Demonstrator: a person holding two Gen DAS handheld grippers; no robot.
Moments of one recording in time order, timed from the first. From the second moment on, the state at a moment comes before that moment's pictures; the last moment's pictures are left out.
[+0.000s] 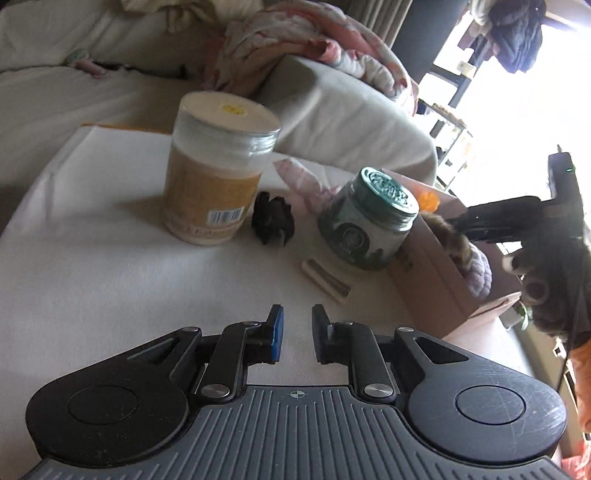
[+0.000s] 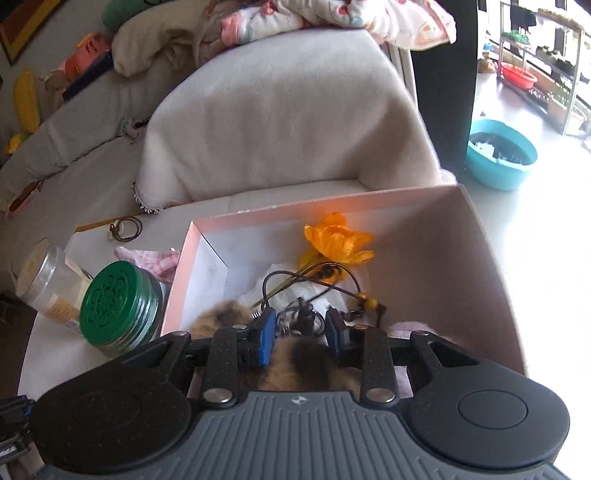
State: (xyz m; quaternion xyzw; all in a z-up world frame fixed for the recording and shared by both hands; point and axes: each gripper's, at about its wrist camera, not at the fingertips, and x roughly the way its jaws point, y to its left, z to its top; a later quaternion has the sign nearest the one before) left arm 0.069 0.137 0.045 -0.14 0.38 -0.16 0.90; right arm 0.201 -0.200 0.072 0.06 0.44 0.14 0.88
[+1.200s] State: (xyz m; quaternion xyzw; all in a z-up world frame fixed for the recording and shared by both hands) left arm 0.365 0.117 0.058 0.20 0.57 -0.21 0.77; right arm 0.233 -0.193 0.133 0.08 0.40 0.24 0.88
